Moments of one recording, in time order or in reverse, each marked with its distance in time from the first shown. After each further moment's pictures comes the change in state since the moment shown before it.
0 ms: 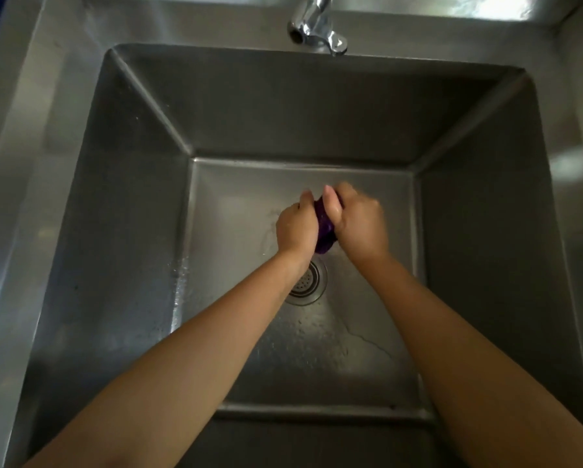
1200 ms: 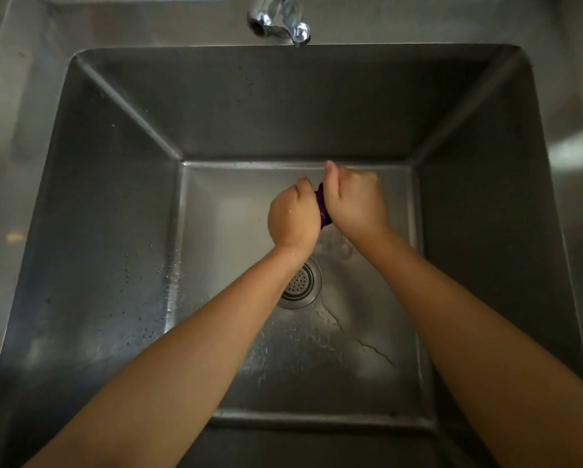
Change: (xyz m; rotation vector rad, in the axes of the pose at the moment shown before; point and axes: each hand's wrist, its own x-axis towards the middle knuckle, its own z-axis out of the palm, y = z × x) left_hand -0.005 0.022 0.024 0.272 0.169 0.316; right_hand 0.026 0.018 -0.008 -0.003 0.067 -0.067
